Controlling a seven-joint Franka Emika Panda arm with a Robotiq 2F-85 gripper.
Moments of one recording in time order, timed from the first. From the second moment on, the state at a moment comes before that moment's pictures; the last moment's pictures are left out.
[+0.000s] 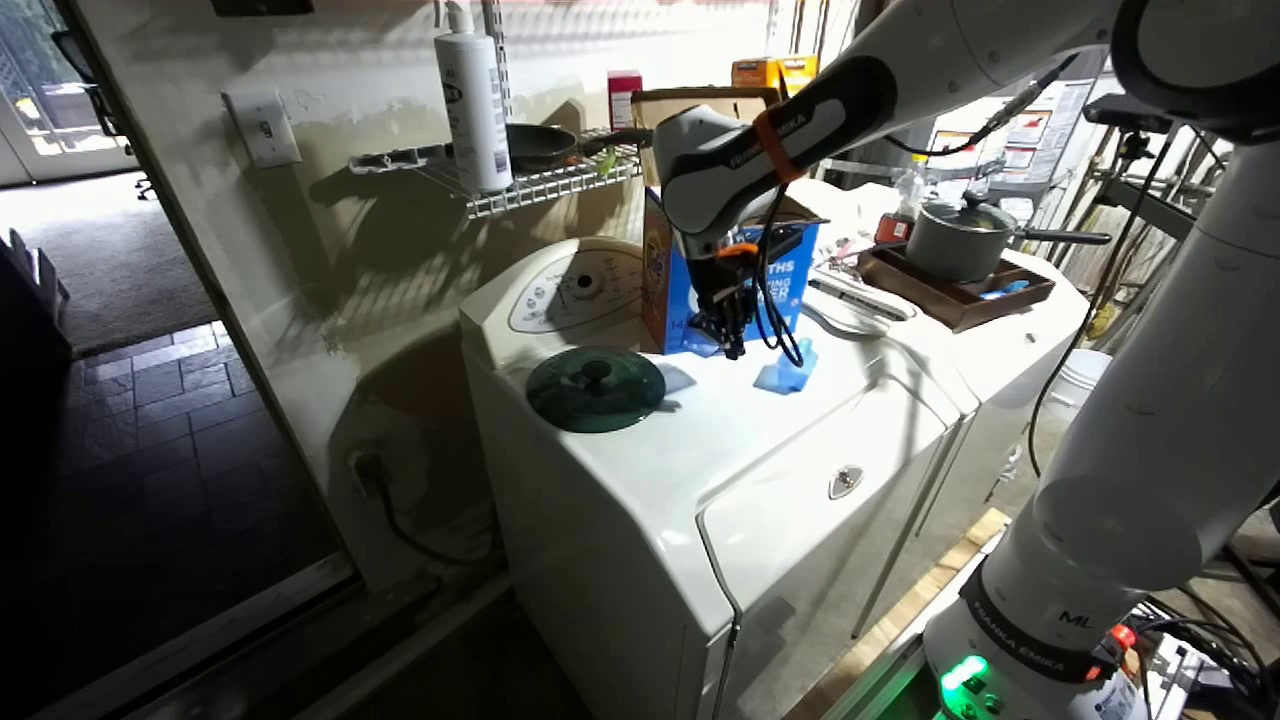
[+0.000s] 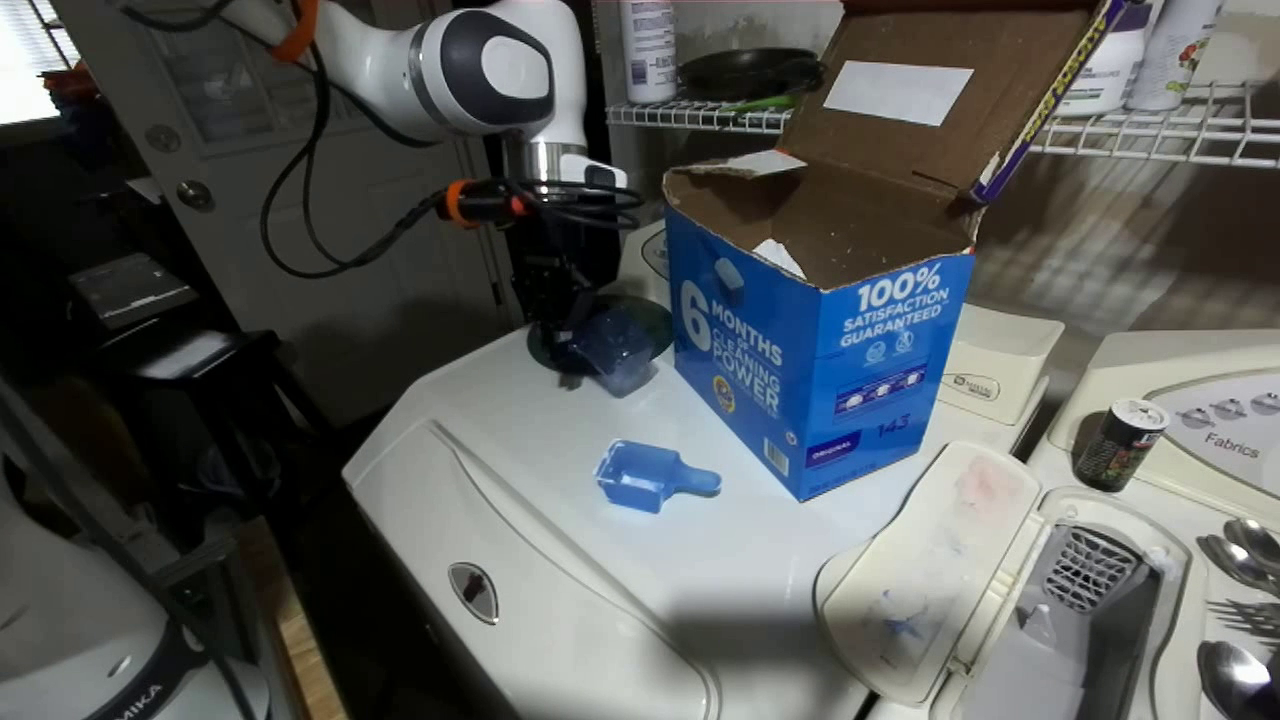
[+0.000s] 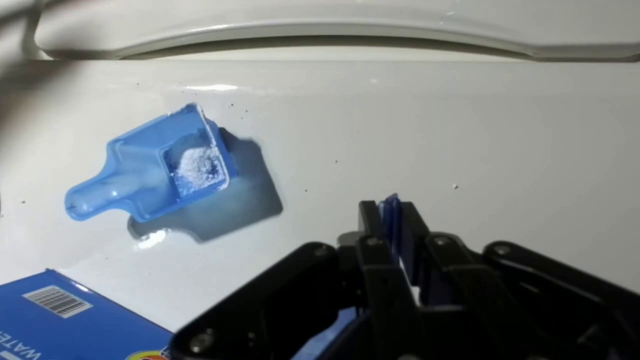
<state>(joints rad) 0.05 0.02 0.02 -2.18 -0.19 1.93 0.12</state>
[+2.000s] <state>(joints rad) -0.03 -0.16 -0.20 -2.48 0.63 2.04 -0.81</state>
